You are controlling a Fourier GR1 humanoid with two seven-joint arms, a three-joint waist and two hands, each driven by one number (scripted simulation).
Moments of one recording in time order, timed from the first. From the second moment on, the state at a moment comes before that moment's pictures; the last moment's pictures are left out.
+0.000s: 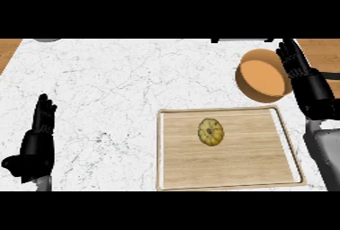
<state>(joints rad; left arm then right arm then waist) 0.04 0.28 -0.06 -1.59 0.06 0.39 -0.13 -0.39 -0.42 0.05 -1.39 -0.12 -0.01 -0.19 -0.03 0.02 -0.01</state>
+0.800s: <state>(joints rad) 0.12 0.44 -0.03 -1.52 0.07 0.26 0.04 -0.06 -0.56 0.25 -1.65 0.71 -0.56 0.16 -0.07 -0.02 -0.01</state>
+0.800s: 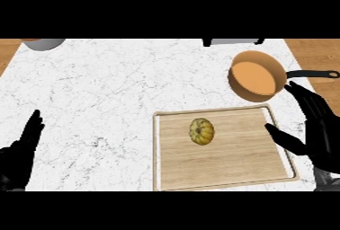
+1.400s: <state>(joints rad) 0.07 0.46 -0.04 -1.54 0.08 0.20 0.09 -0.06 -0.35 0.52 -1.93 1.22 -0.07 0.76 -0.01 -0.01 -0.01</state>
